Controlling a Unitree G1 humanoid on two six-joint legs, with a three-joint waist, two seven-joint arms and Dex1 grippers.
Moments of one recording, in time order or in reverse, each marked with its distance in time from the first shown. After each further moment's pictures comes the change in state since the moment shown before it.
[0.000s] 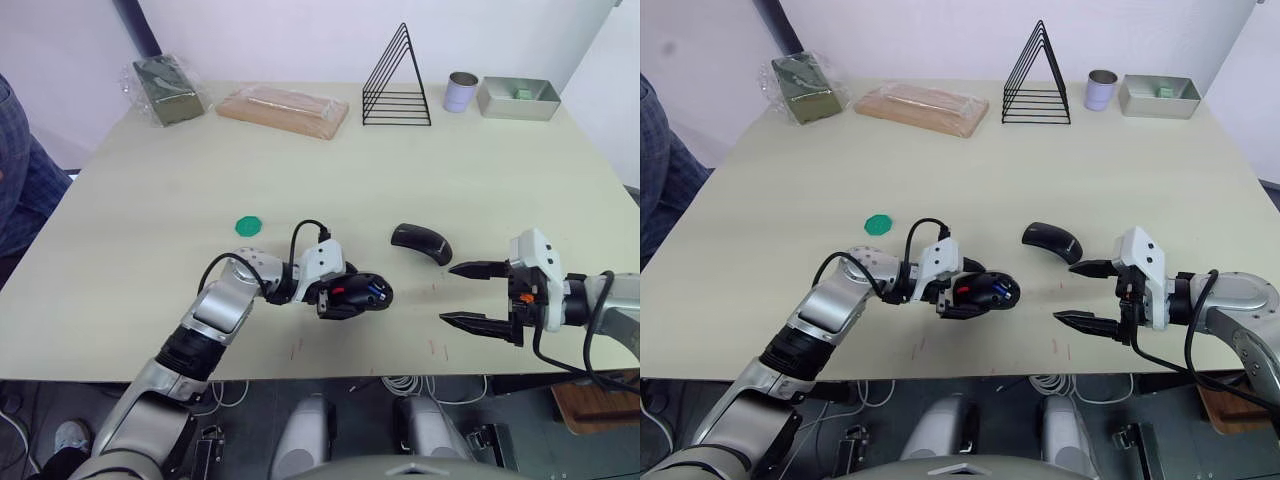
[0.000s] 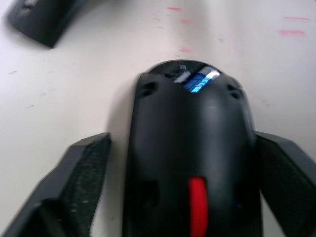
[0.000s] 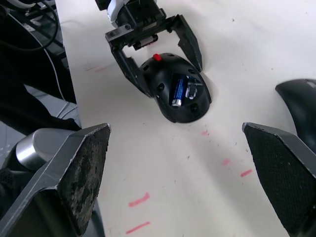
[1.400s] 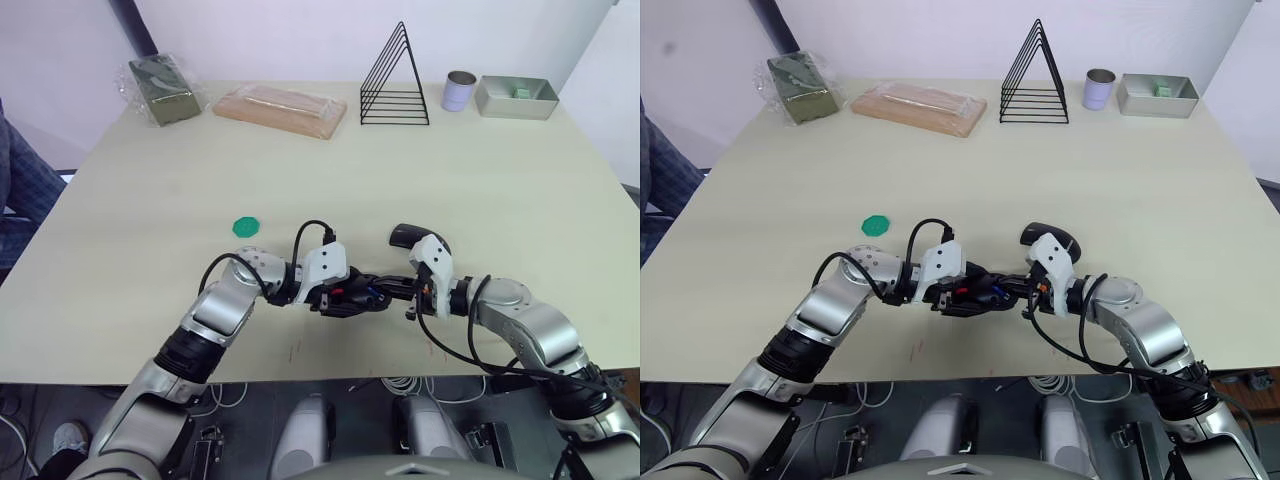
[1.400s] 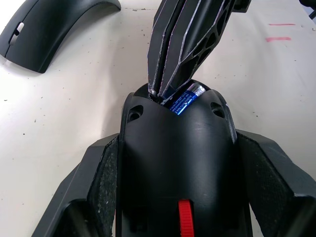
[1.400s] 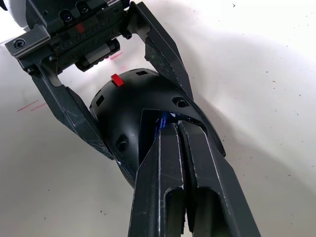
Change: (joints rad) left arm -0.015 -0.002 -0.055 -0.009 0.060 -0.052 0.001; right arm -0.213 0.407 0.383 0.275 -0.278 -0.035 -0.265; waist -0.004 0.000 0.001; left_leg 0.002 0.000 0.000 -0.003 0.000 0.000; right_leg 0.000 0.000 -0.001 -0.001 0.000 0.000
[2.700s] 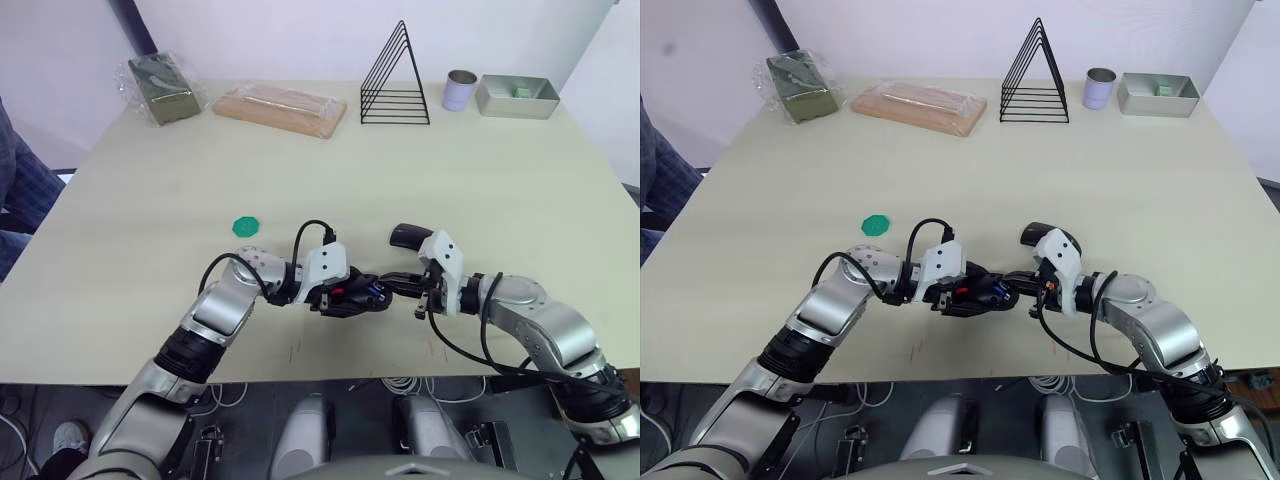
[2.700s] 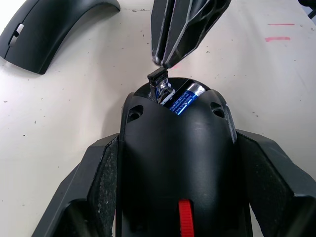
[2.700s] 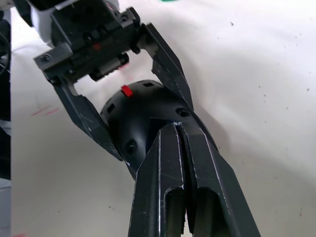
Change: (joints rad) left arm -0.001 0.000 0.000 0.000 0.001 -0.010 -0.011; right arm 0.021 -0.041 -0.038 -0.062 0.066 -0.003 0.006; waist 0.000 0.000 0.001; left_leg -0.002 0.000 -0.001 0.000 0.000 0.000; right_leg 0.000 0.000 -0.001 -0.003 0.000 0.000
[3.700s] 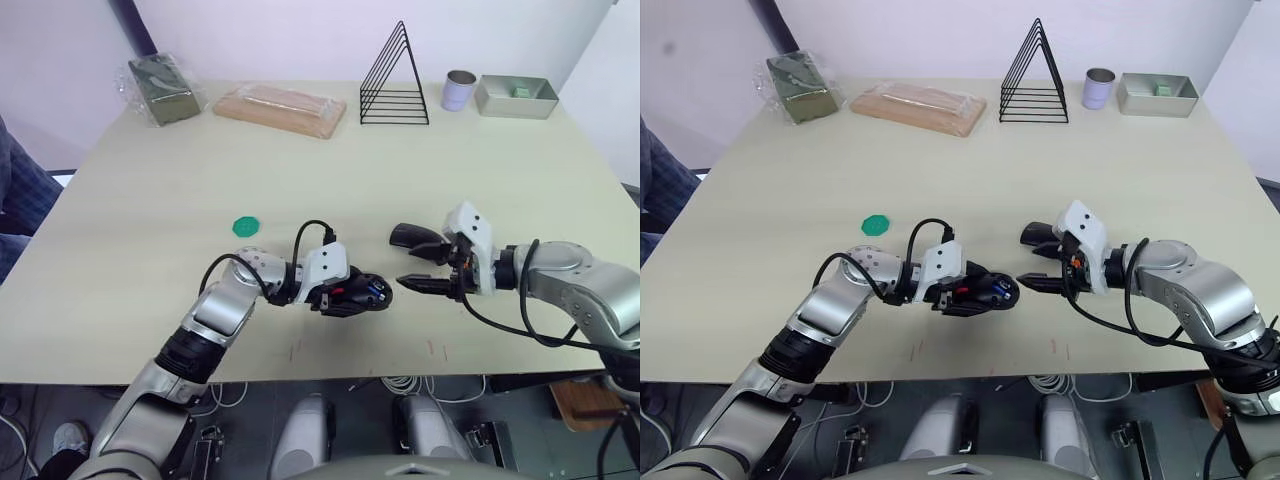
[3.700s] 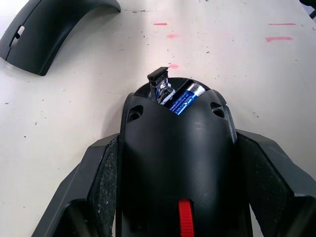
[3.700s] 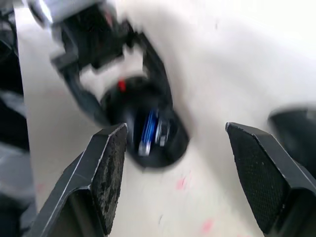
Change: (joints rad) left arm 0.002 -0.006 0.000 0.005 0.005 -0.011 0.010; right arm -0.120 -0.202 -0.075 -0.068 0.171 0.123 0.015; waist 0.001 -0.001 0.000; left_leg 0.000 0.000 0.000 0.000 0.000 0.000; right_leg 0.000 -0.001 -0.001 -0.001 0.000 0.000
